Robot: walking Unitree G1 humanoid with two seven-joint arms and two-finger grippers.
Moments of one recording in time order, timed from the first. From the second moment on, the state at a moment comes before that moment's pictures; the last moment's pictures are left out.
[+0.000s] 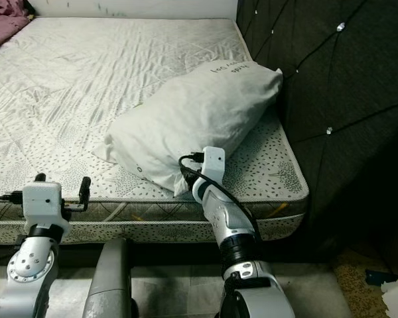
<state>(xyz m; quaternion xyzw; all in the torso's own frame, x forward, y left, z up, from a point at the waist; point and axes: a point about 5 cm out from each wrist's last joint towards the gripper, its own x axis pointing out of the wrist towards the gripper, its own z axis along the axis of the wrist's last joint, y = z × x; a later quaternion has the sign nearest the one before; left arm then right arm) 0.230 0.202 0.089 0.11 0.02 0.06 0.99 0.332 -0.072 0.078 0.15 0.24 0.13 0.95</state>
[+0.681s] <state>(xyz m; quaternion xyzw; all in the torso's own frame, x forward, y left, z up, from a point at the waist) 0.236 0.200 0.087 0.11 0.02 0.07 0.99 0.358 -0.103 0.086 0.13 0.23 0.10 0.96</state>
